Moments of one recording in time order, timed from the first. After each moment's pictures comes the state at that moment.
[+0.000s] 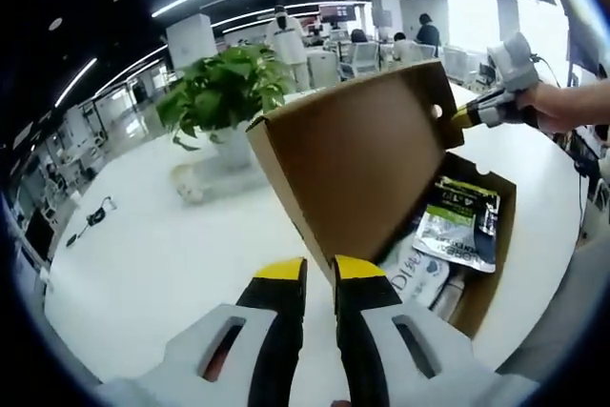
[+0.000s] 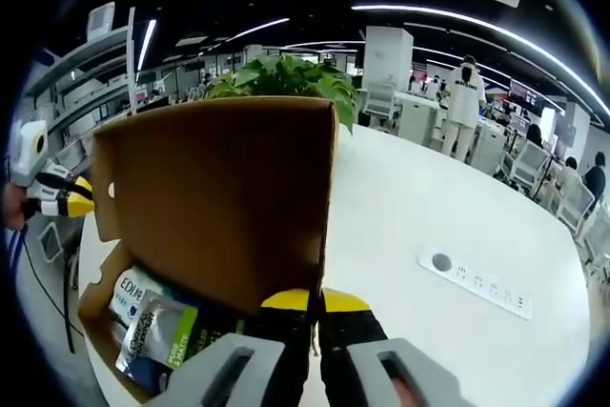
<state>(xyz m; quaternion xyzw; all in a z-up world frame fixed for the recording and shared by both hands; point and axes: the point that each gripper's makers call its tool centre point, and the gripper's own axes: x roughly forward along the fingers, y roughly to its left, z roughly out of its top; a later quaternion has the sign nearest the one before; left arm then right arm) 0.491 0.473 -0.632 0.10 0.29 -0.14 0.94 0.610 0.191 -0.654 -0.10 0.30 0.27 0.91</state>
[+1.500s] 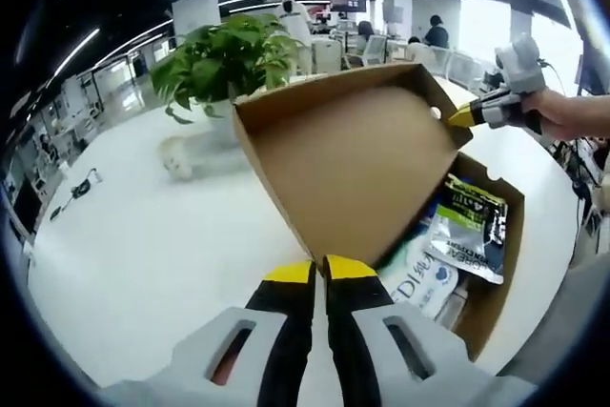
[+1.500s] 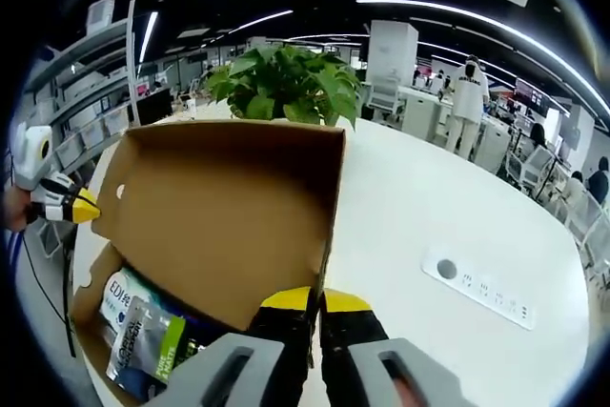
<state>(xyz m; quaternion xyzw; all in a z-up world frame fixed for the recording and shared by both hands) 0.514 0.478 -0.658 0.05 0.33 -0.14 0.93 0.631 0.200 -0.664 -0.11 0.31 0.28 0.90</state>
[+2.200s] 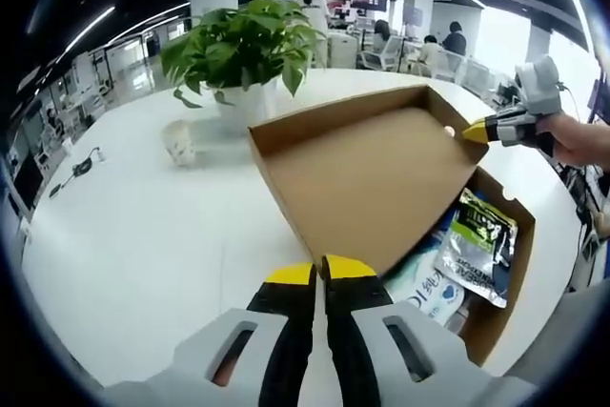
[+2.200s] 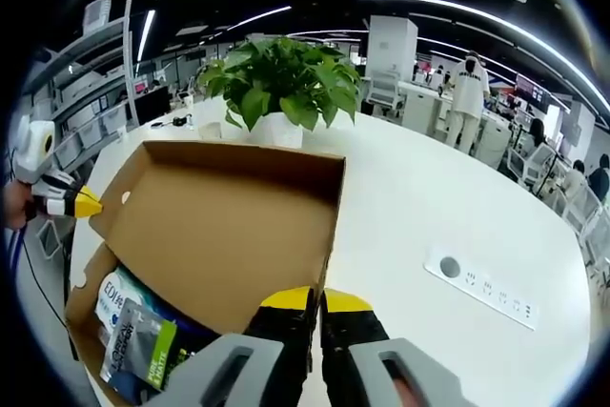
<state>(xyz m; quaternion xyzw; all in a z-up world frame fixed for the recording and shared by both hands) 0.528 0.479 -0.664 0.02 0.35 -0.11 0.93 0.640 0.199 -0.675 -0.11 0.32 0.28 0.90</state>
